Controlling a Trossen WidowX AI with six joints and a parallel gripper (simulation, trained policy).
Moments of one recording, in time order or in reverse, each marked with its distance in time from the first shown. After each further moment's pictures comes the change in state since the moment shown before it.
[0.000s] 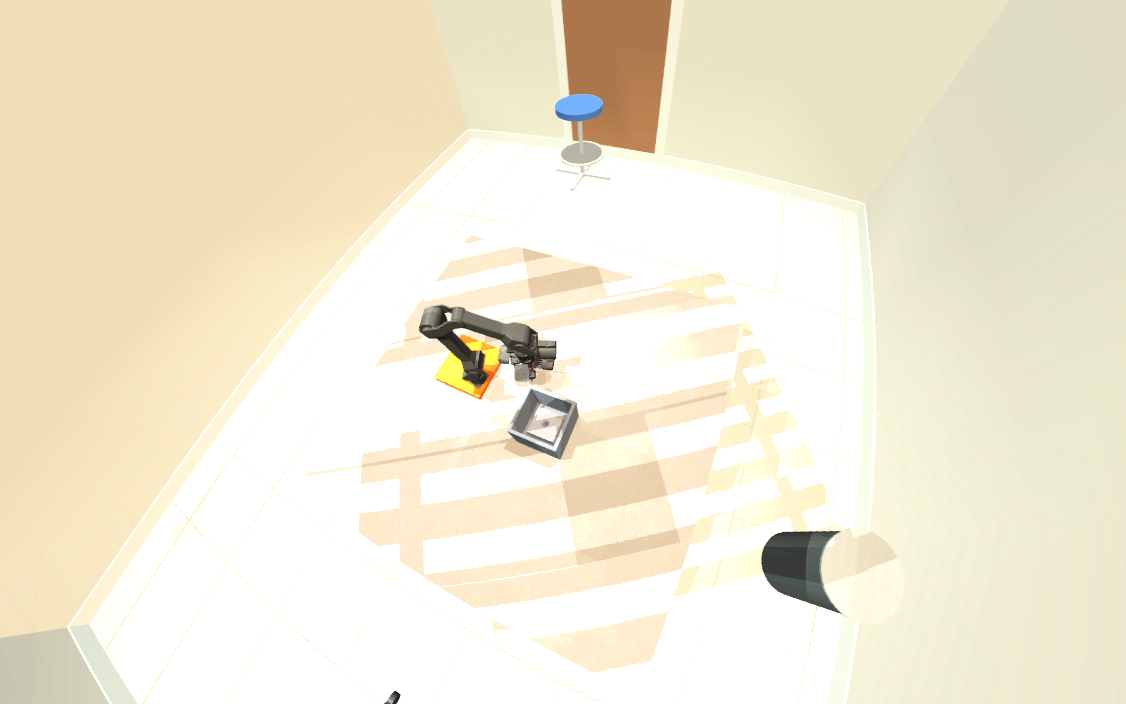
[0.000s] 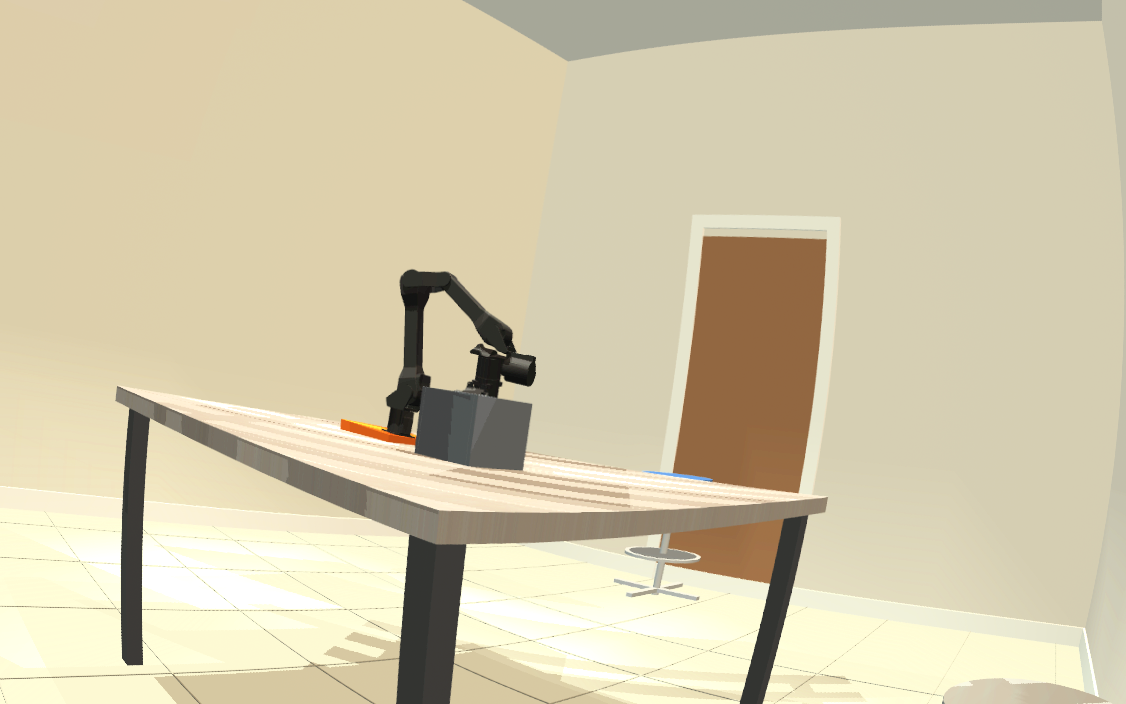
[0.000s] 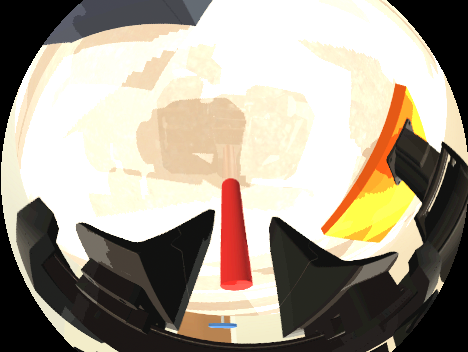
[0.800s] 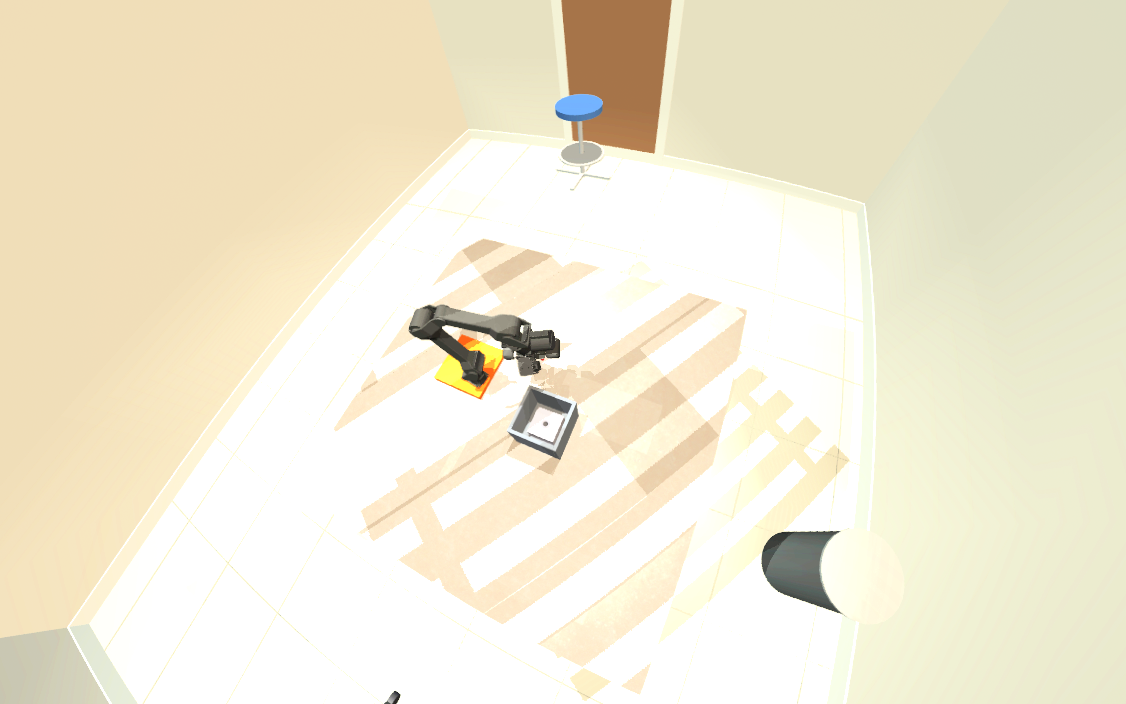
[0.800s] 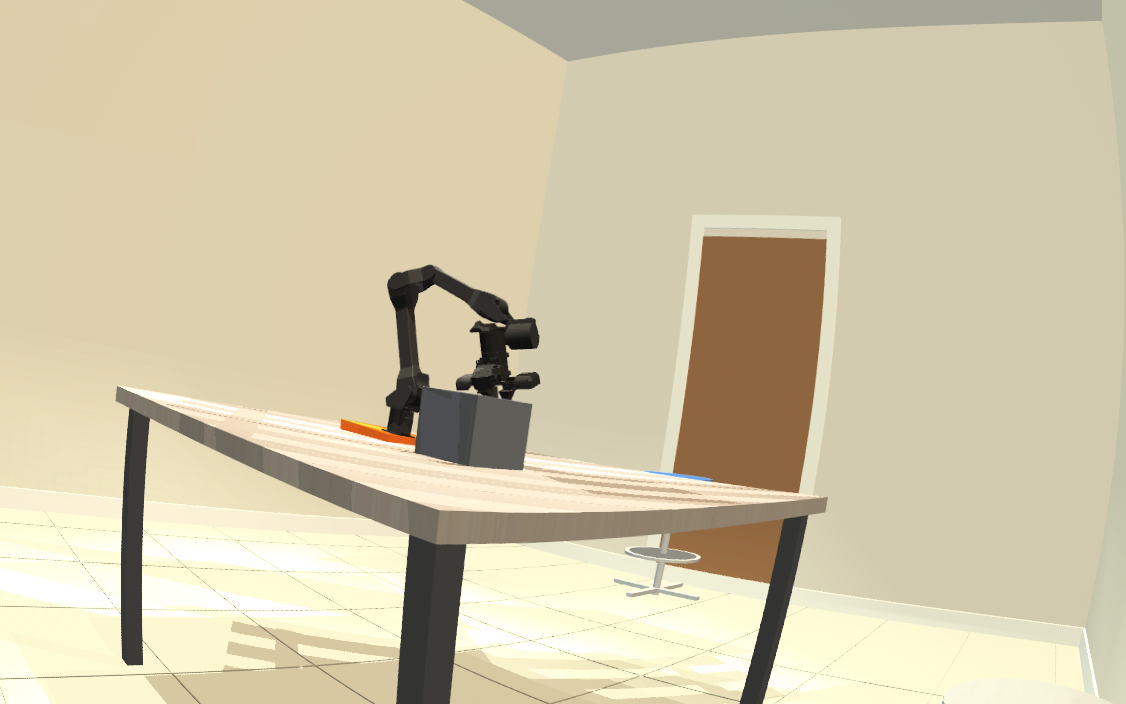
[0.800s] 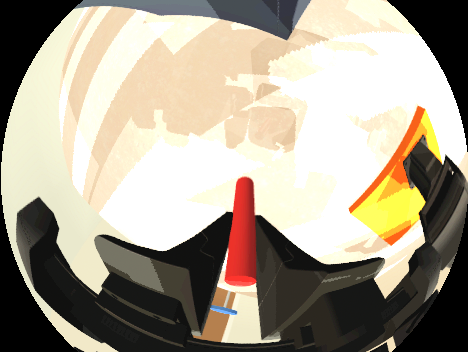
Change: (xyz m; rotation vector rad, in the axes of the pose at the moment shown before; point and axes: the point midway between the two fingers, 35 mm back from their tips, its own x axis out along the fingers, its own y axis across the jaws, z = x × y) arm -0.064 0.030 -0.019 -0.116 0.089 0.248
